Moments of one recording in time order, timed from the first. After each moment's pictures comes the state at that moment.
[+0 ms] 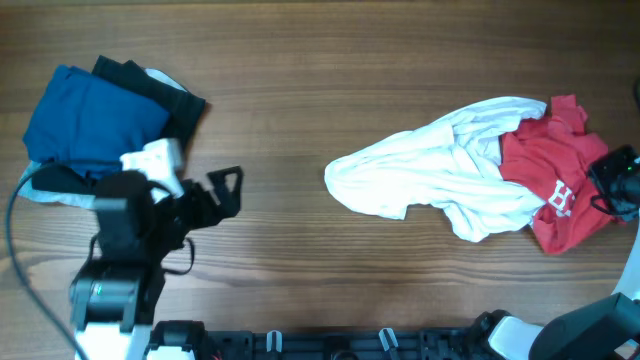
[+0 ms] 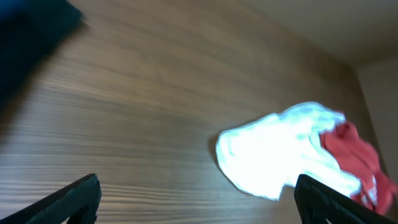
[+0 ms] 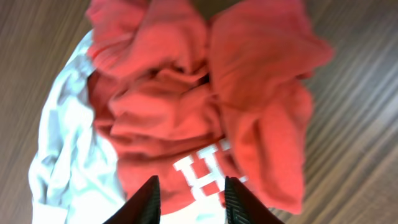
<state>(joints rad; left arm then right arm) -0.07 0.81 0.79 -0.67 0.32 -0.45 -0.67 1.43 1.18 -0.91 -0.10 0.37</state>
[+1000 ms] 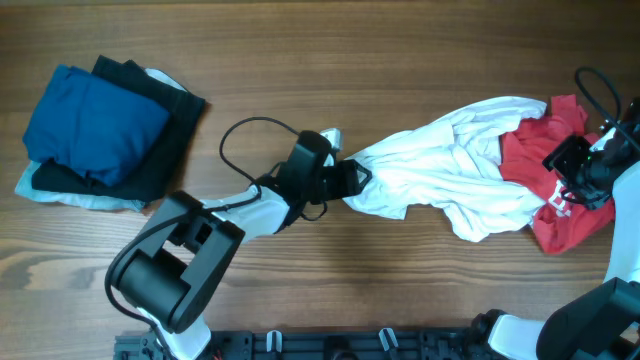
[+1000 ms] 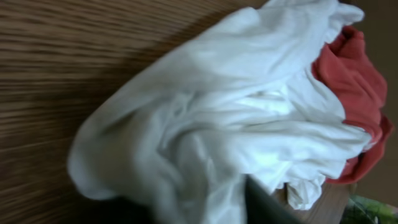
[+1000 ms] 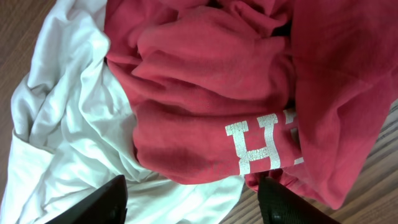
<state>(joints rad) -0.63 1.85 0.81 0.32 0.40 -0.83 -0.52 1.49 1.18 -0.96 -0.09 0.28</state>
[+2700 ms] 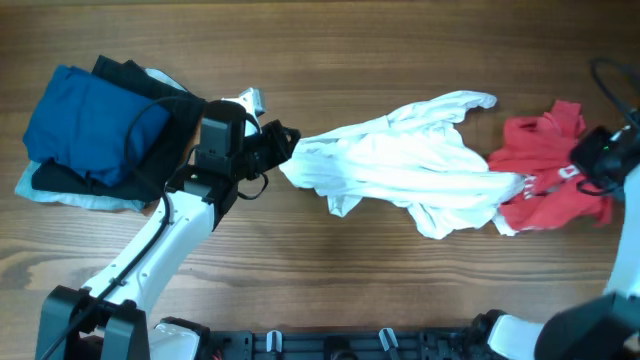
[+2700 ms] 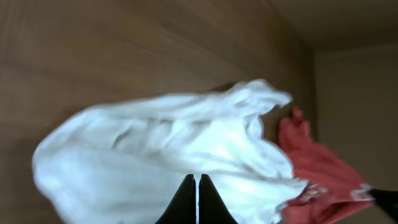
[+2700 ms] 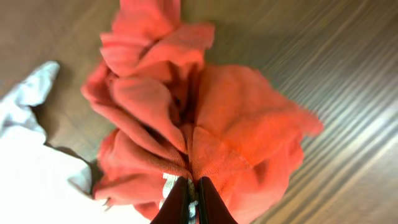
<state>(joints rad) -0.31 1.43 0.81 -0.05 0.41 -0.78 -0.52 1.46 1.29 -1.00 0.07 0.31</state>
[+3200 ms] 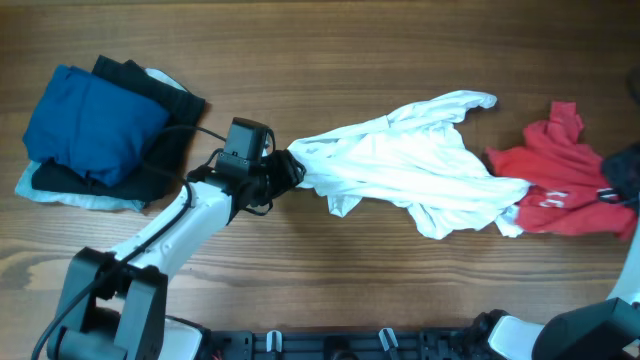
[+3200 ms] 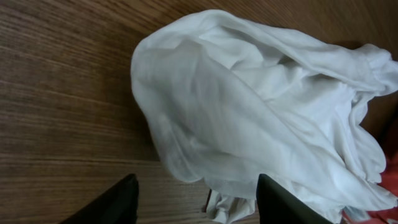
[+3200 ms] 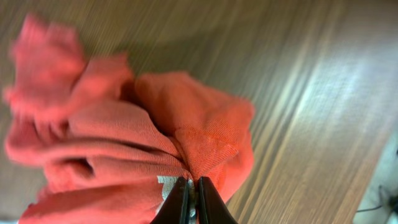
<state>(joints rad) -0.36 1.56 0.80 -0.28 0.30 -0.86 -0.61 1.45 1.32 -1.06 0.30 0.50</state>
